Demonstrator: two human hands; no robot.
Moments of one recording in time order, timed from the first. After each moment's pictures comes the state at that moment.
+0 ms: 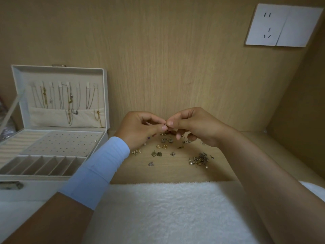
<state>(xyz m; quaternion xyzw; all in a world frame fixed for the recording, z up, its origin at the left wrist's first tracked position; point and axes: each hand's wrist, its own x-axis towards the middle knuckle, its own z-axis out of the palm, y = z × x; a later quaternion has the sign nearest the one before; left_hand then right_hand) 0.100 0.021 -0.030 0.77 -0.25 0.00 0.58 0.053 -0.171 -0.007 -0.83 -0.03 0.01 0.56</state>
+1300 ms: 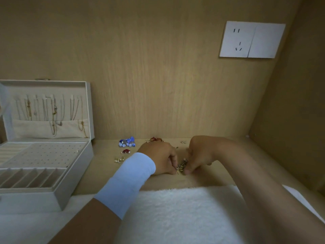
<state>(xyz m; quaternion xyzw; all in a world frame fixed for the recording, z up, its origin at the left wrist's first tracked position) 0.077 -0.062 -0.049 0.91 -0.39 -0.08 0.13 0.023 -0.225 -0.011 -0.98 0.05 0.19 0.08</state>
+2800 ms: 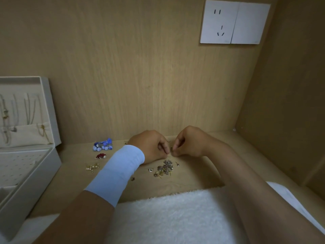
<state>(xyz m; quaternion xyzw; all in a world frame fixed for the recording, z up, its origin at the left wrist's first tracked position) 0.118 -0.111 -0.060 0.91 -0.37 -0.07 0.20 0.052 -0.281 -0.055 -0.96 0.05 -0.01 0.28</state>
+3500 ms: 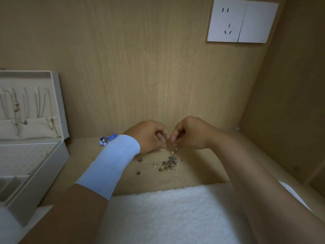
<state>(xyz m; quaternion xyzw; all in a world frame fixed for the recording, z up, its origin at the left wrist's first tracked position) 0.117 -0.087 -0.041 0.88 -0.37 -0.09 0.28 0.046 -0.261 -0.028 -0.96 0.01 -0.02 0.26</state>
